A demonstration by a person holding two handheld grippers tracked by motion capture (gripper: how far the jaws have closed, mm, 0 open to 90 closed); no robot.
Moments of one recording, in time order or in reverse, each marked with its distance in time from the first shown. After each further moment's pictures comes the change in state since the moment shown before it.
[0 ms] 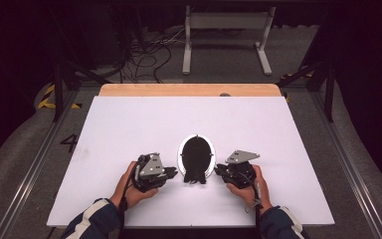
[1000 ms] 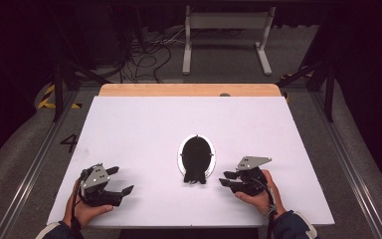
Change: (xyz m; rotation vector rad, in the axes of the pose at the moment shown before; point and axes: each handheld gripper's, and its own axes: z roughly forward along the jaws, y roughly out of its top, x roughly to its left) left arm 0.014 -0.091 -0.087 0.007 0.215 -0.220; right arm -0.005 -0.016 -0.025 0.031 0.134 -0.010
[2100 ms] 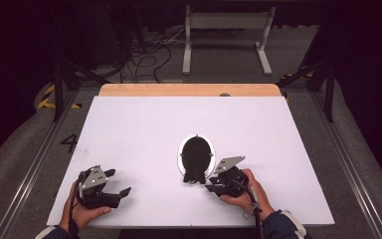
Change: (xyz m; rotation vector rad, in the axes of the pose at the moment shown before) left arm 0.000 -0.005 -0.001 0.034 0.019 -0.039; right arm 0.033 0.027 0.029 0.171 0.038 -0.106
